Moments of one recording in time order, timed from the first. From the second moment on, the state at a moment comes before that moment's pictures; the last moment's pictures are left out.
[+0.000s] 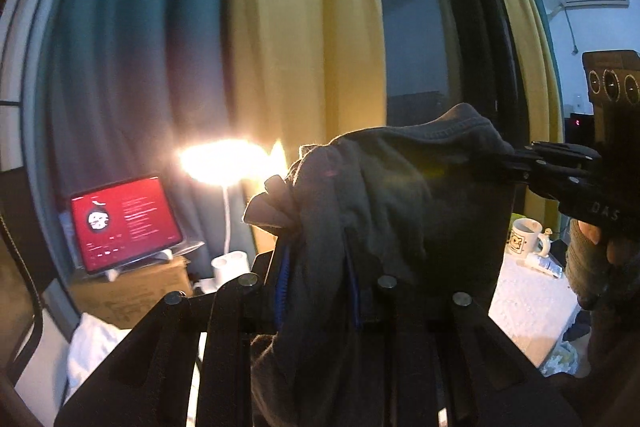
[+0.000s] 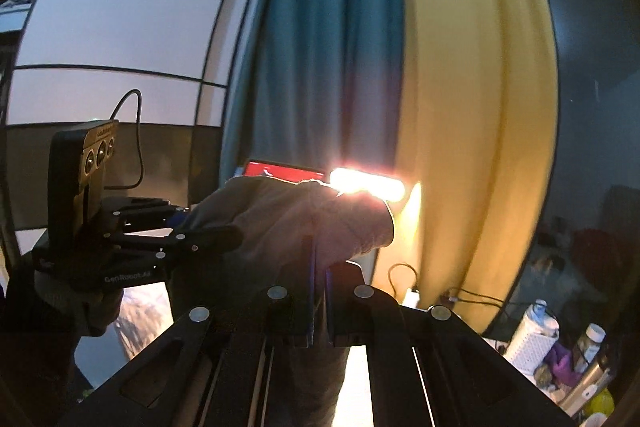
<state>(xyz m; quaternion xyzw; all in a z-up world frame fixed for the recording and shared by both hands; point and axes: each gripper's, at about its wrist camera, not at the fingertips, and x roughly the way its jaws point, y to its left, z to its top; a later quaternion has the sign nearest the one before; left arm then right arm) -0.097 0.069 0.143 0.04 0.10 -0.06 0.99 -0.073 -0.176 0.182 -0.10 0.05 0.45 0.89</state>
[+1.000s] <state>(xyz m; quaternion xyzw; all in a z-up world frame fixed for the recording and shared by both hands) -0.040 0.136 0.050 0.02 0.22 0.00 0.97 0.006 -0.071 0.081 -0.10 0.17 0.48 0.85</state>
